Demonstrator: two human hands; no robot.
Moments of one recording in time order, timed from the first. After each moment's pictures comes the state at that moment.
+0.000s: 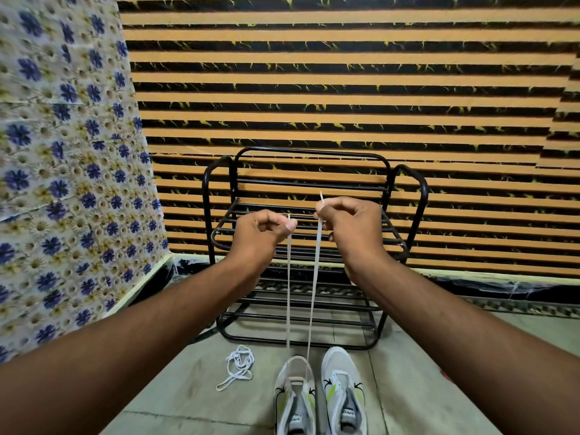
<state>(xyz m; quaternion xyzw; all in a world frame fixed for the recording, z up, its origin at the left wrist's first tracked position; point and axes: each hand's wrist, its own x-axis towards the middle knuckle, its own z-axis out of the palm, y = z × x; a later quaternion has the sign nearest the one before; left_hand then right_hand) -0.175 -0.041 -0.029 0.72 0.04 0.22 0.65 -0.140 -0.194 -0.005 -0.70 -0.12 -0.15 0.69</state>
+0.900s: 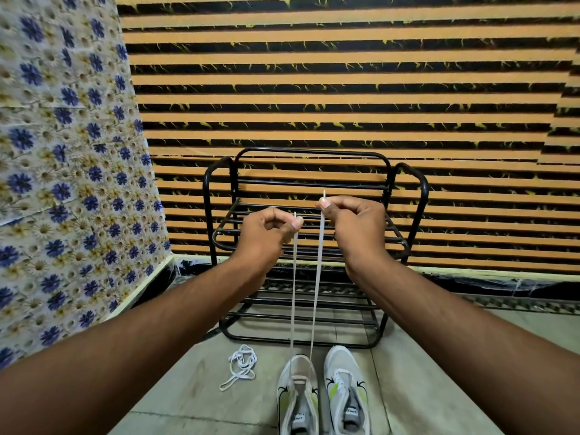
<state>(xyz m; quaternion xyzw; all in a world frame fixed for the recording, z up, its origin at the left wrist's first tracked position) -0.175 -0.049 -0.026 0.71 0.03 0.21 0.67 -0.136 -0.195 -0.009 -0.67 -0.11 -0.18 0.71</state>
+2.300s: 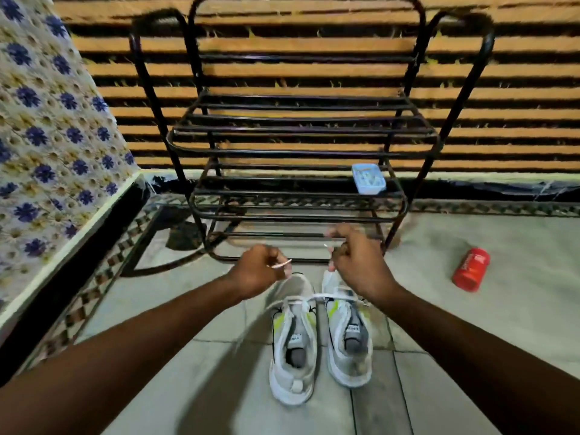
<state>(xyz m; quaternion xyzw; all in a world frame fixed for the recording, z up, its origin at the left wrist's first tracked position) -0.121 -0.017 -0.284 0.88 0.03 -0.06 0.46 -0.085 -0.238 -0.263 -0.89 -0.14 0.00 0.43</state>
